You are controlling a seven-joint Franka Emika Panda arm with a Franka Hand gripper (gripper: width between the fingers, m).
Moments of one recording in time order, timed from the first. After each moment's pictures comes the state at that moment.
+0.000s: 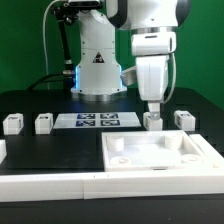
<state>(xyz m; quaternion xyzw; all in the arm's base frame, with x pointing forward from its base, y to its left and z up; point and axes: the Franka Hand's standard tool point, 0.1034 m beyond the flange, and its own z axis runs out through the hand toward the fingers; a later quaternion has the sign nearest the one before) 0.460 0.096 0.057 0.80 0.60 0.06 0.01</state>
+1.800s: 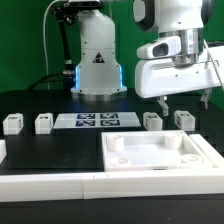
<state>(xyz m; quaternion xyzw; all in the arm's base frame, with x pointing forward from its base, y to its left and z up) 0.425 0.164 0.049 0.99 0.08 0.04 -0.05</state>
